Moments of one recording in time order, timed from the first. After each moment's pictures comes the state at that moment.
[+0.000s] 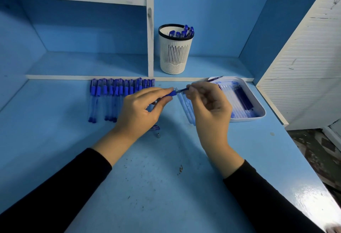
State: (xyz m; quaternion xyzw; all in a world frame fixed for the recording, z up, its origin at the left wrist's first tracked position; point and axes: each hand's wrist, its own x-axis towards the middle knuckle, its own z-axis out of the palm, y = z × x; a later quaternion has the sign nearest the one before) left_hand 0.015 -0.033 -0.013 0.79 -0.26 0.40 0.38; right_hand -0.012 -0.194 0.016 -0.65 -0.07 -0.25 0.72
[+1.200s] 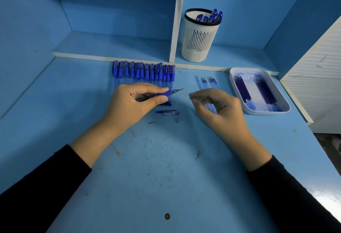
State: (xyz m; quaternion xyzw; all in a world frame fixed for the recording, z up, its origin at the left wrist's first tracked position) left_hand -0.035 0.019 -0.004 0.79 -0.12 0.19 0.57; right_hand -0.018 -0.207 -0.001 -0.80 -0.22 -0.12 0.54
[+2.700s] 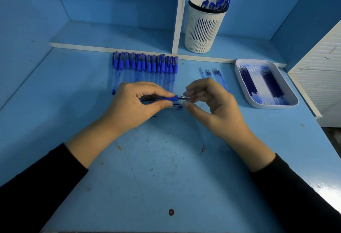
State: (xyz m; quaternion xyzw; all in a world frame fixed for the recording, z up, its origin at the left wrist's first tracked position) left_hand -0.046 0.018 -0.002 0.83 -0.18 0.18 0.49; right_hand -0.024 -0.193 -0.003 -0.77 -0.30 -0.06 0.56
